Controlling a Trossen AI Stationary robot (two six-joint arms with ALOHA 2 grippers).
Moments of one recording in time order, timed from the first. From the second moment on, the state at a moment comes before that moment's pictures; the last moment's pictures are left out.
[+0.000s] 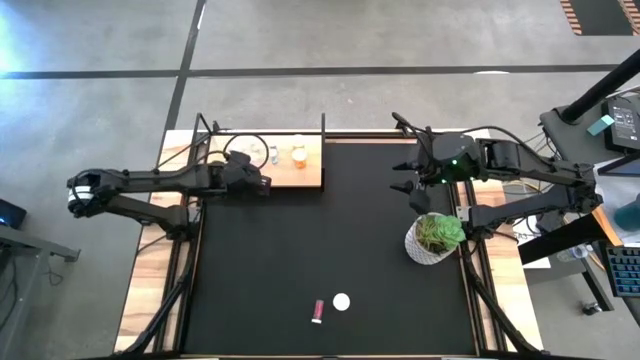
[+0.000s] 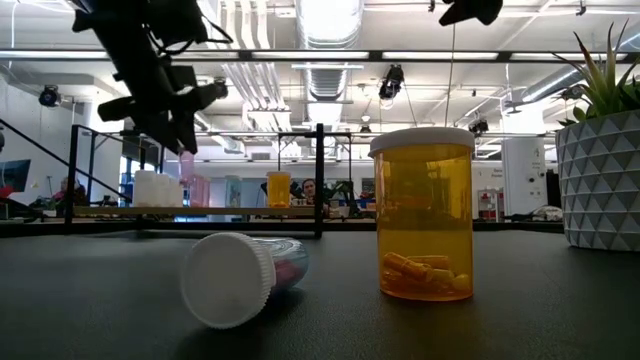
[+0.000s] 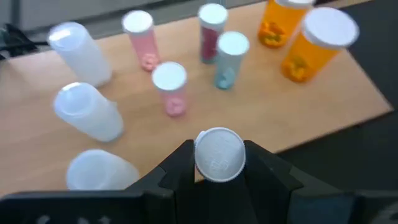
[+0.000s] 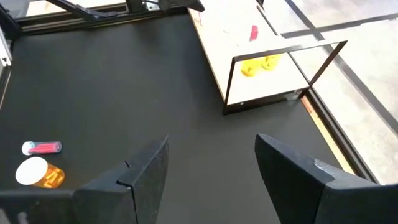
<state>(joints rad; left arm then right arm) 0.22 1.08 0.77 -0.70 -0.61 -0.88 -0.11 1.06 1.29 -0.88 0.05 0.08</state>
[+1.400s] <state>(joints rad) 0.24 1.23 0.72 -0.64 -0.68 -1.07 -0.11 1.04 1.29 -0.85 0.06 0.12</state>
